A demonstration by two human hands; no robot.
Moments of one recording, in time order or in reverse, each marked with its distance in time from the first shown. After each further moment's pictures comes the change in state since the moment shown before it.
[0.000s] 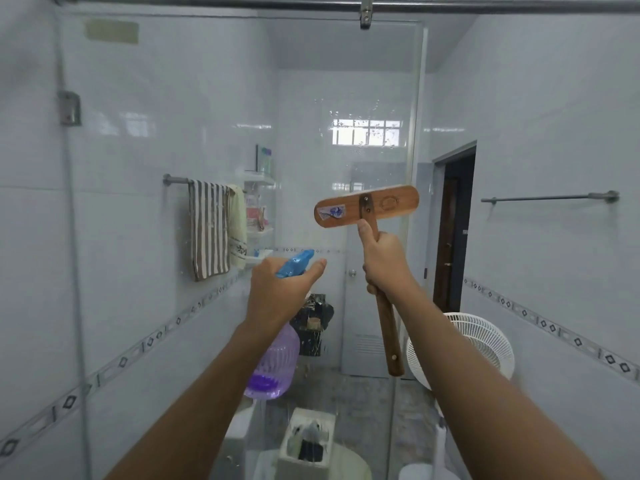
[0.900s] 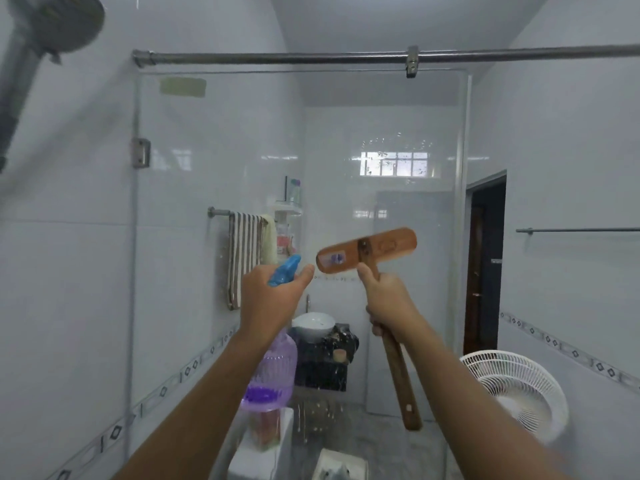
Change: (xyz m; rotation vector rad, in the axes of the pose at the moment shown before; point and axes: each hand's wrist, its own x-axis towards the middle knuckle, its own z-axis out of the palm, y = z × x) left_hand 0.045 -0.011 -0.087 0.033 0.155 -0.016; right_hand -0.008 -0.029 0.069 -0.046 -0.131 0.087
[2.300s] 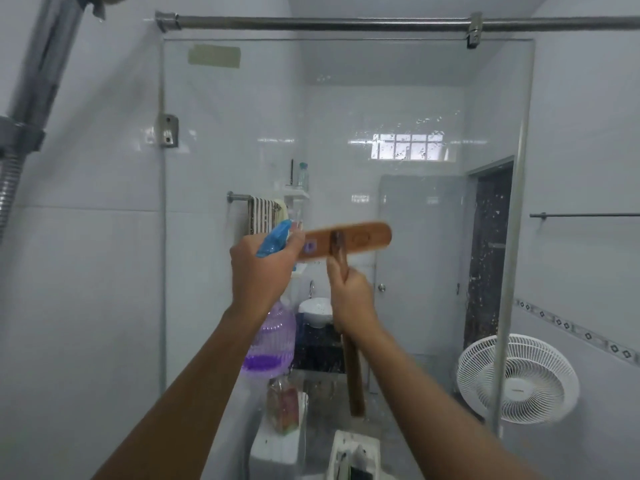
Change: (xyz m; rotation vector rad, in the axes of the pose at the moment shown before) left_hand 0.056 -0.033 -0.079 -0.046 0.066 0.075; right_hand -0.007 -0.022 0.156 0.093 0.072 -0.145
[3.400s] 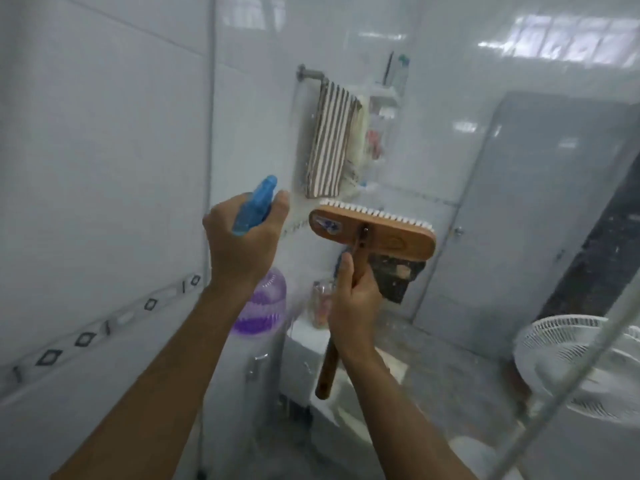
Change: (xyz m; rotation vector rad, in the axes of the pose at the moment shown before) left_hand -0.099 -0.096 -0.019 0.208 0.360 -0.016; right_hand -0.089 0.134 0.055 0.261 -0.107 0.092
